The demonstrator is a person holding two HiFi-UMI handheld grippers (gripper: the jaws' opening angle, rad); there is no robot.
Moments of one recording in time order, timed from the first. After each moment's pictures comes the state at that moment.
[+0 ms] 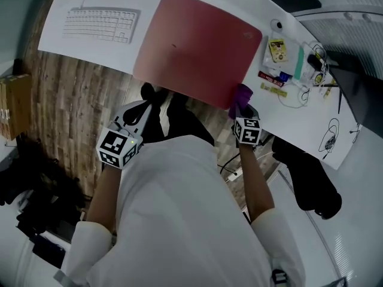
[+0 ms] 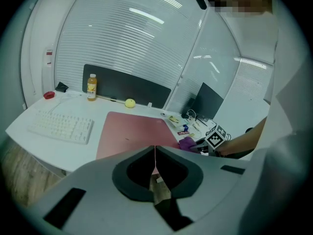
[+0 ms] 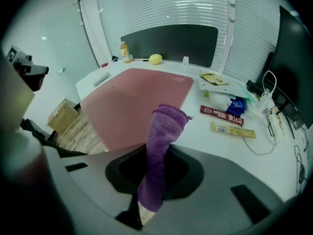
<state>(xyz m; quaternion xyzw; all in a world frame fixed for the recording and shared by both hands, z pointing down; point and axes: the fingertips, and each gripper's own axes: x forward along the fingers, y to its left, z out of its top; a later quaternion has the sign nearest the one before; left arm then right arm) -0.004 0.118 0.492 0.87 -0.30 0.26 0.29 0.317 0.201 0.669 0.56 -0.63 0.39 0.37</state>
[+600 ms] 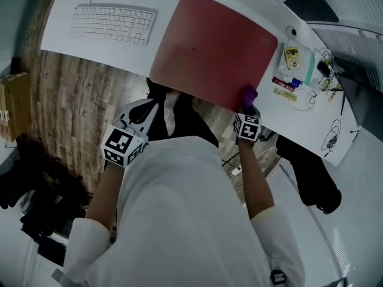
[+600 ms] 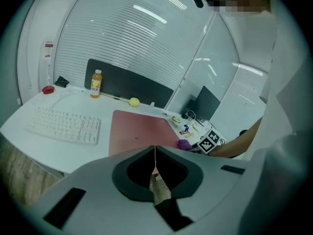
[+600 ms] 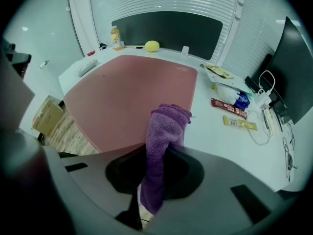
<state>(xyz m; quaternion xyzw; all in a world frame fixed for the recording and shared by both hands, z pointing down) -0.056 0.085 0.502 0.88 -0.27 0.25 0.31 0.280 0.191 0.698 0.59 -0.56 0.40 0.42</state>
